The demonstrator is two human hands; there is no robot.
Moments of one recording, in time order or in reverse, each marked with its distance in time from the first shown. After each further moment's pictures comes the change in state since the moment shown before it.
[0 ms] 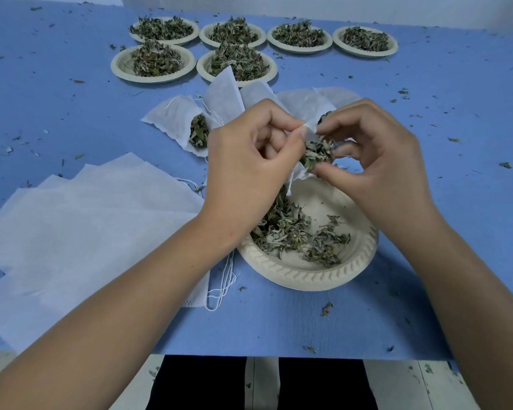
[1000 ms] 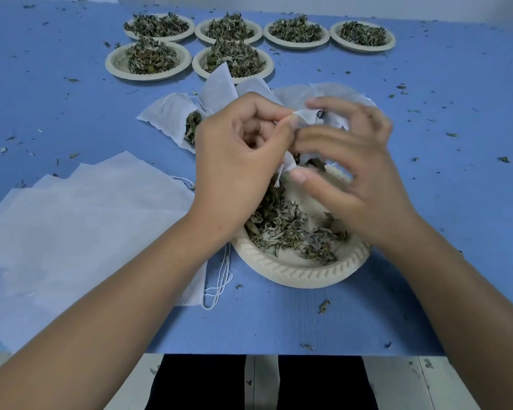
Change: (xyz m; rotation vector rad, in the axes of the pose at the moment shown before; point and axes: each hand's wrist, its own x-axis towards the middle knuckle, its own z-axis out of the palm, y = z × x) left_hand 0.002 0.004 -0.004 -0.056 0.030 -0.051; right_hand -0.007 -0.014 0.006 -0.280 -0.125 -0.163
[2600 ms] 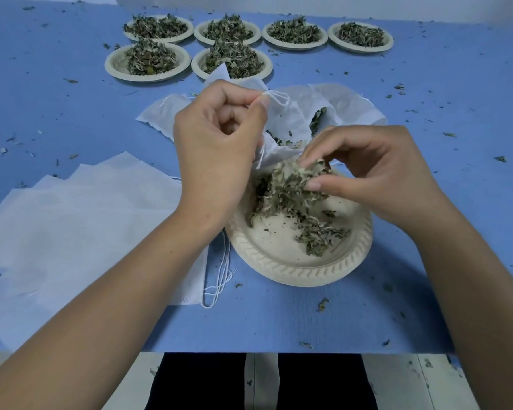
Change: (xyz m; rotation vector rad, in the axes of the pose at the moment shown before) left_hand 0.008 0.000 -0.006 -0.027 0.146 -0.035; right_hand 0.003 0.009 -0.019 0.623 -0.173 0.132
